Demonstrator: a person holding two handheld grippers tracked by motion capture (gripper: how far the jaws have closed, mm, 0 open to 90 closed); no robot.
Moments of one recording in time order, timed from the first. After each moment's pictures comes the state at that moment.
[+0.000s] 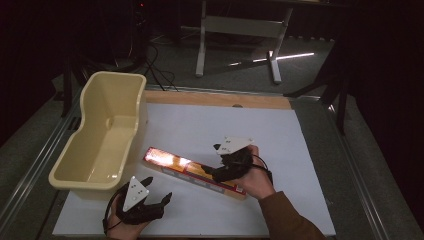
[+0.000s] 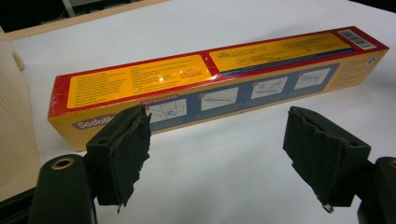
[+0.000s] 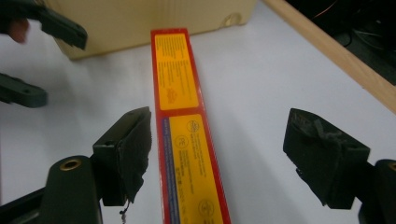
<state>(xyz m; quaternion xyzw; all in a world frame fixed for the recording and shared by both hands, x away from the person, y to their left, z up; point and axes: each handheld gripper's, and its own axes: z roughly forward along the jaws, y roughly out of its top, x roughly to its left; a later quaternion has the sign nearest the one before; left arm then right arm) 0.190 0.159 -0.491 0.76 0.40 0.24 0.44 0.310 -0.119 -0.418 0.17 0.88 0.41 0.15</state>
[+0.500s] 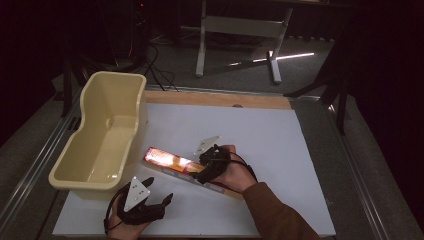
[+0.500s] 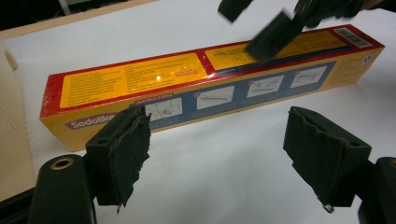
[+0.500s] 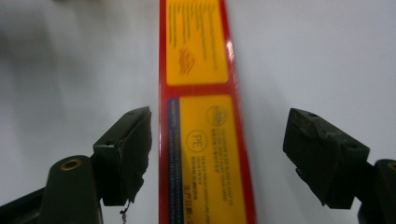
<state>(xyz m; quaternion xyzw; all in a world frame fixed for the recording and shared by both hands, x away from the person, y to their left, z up) 0.190 0.157 -0.492 0.76 0.40 0.24 0.44 0.339 -0.071 -0.464 0.15 0.93 0.31 0.09</state>
